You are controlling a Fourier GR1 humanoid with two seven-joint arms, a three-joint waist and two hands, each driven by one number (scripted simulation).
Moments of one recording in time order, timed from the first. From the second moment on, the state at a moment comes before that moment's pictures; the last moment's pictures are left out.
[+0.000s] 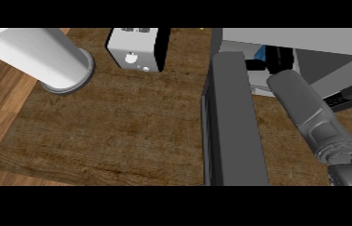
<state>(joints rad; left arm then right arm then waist) 0.41 0.07 0.38 -2.17 0.33 -0.46 -0.07 -1.07 -0.27 -0.12 -0.09 0.45 -0.76 -0.63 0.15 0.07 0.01</state>
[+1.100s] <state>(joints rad) 0.35 0.05 0.20 -2.13 0.26 -0.54 -0.06 -1.00 -0.21 -0.31 -0.11 0.24 -0.26 -0.85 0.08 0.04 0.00</state>
